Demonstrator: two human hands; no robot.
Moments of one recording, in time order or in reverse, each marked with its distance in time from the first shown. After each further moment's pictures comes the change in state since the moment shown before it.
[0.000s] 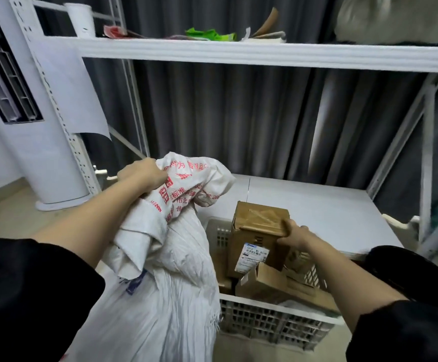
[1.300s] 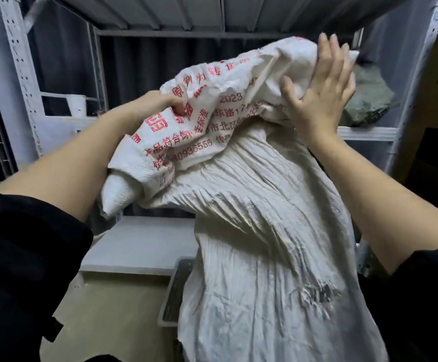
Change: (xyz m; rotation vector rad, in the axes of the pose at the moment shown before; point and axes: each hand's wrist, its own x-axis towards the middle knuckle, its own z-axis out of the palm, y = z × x) left_hand -0.175 0.087 -0.248 -0.740 -0.023 0.587; right_hand -0.275 -0.054 -0.284 0.188 1.677 -0.456
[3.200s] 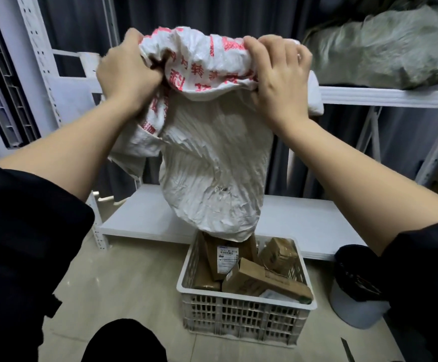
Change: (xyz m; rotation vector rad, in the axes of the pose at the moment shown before) left_hand 0.034 -0.086 -0.007 0.559 0.792 0.082; right_hand -0.054 -0.058 0.099 -0.001 0.136 -0.498
